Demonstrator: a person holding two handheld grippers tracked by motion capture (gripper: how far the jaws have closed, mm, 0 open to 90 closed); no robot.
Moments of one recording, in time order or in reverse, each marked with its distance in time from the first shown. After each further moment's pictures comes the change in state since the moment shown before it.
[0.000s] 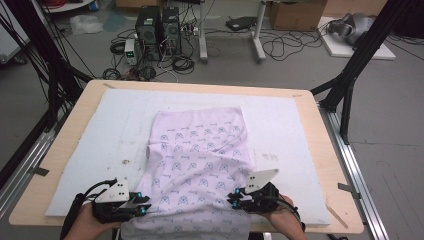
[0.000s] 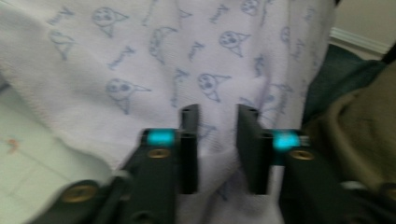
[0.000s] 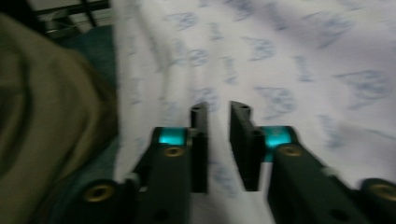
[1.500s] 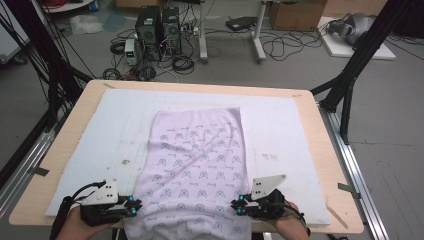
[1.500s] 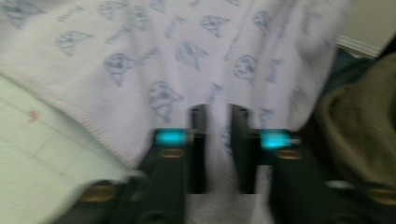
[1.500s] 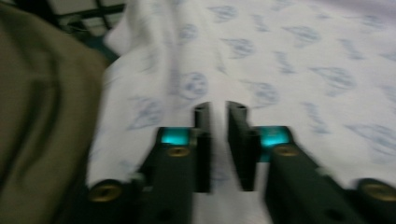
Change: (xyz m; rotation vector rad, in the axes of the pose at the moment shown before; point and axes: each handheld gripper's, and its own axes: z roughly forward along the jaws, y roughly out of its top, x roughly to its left) left arm 0.002 -0.012 -0.018 -0.006 0.012 -0.029; right arm 0.012 -0.010 -0.011 -0.024 0.034 0.006
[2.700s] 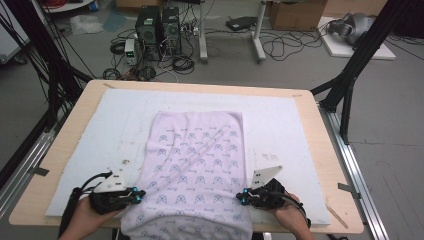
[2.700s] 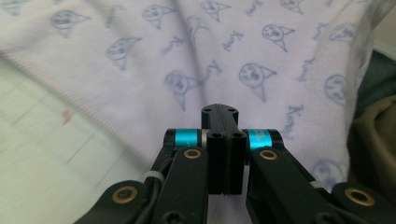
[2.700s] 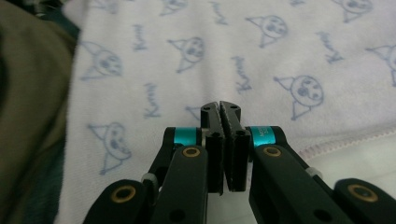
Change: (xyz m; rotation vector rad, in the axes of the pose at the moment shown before) left arm 0.019 0.001 0.008 0.010 0.049 -0.044; right arm -0.032 -0.013 0.007 0.105 -0.045 0.048
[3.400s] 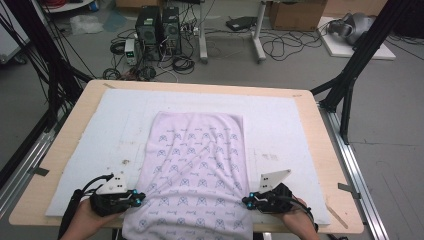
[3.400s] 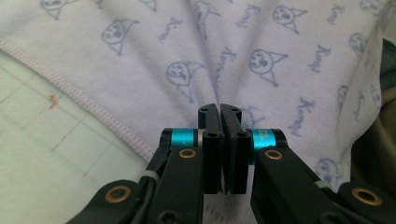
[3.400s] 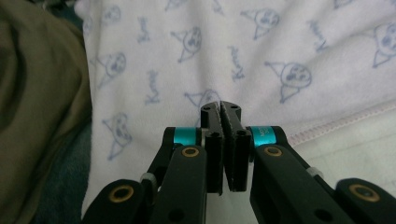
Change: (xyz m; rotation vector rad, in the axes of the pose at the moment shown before) left arm -0.001 -0.005 0.012 0.033 -0.012 -0.015; right arm 0.005 -0.015 -0.013 -0.006 0.014 0.014
